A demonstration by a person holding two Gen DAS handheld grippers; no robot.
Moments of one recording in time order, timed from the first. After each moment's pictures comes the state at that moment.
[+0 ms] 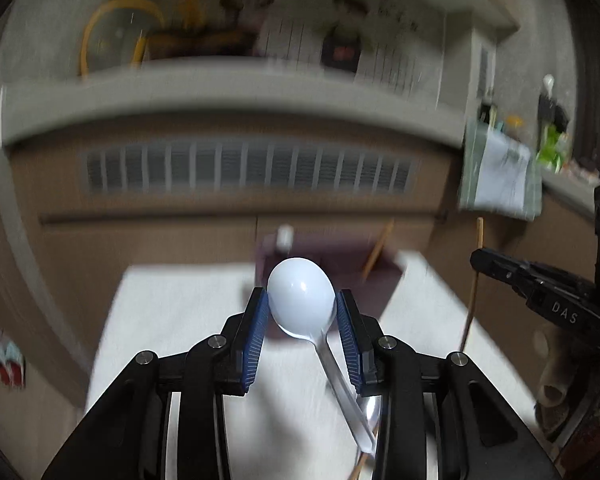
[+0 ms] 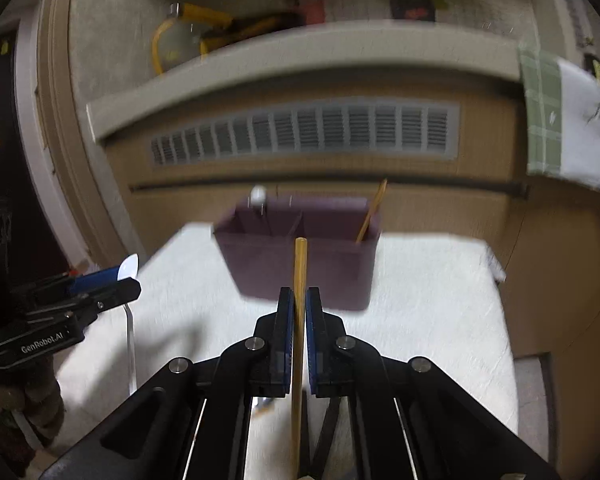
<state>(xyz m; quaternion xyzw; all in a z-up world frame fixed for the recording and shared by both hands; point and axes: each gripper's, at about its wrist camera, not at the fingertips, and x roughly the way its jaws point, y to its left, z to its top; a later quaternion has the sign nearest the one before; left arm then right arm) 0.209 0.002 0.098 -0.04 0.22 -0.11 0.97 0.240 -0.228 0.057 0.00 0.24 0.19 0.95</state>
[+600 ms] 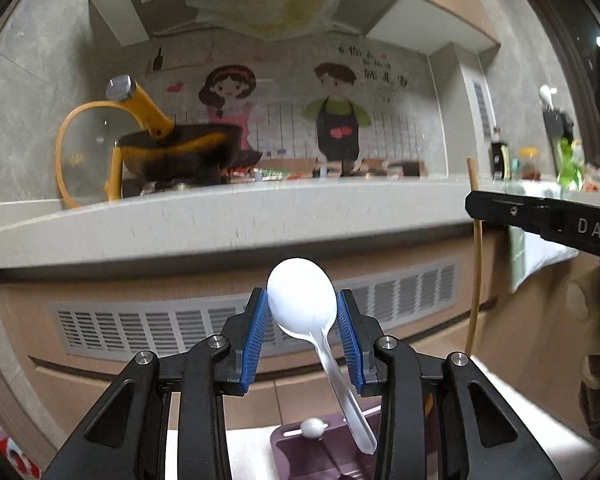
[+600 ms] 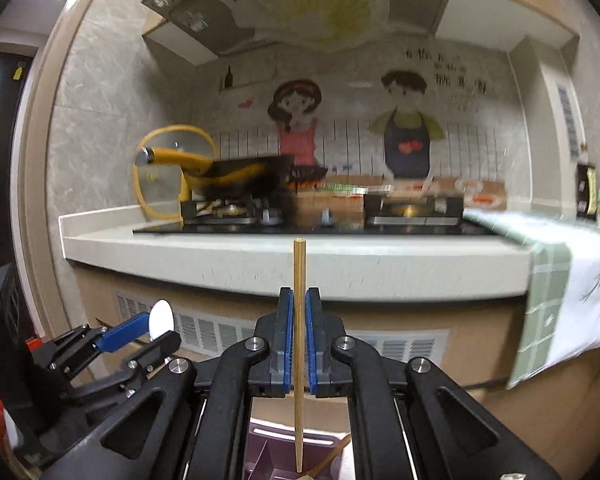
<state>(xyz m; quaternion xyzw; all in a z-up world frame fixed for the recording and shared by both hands) 0.336 -0.028 0.113 0.04 0.08 -0.08 0.99 0.347 -0.197 0.152 -0.01 0.10 0.16 0.98</state>
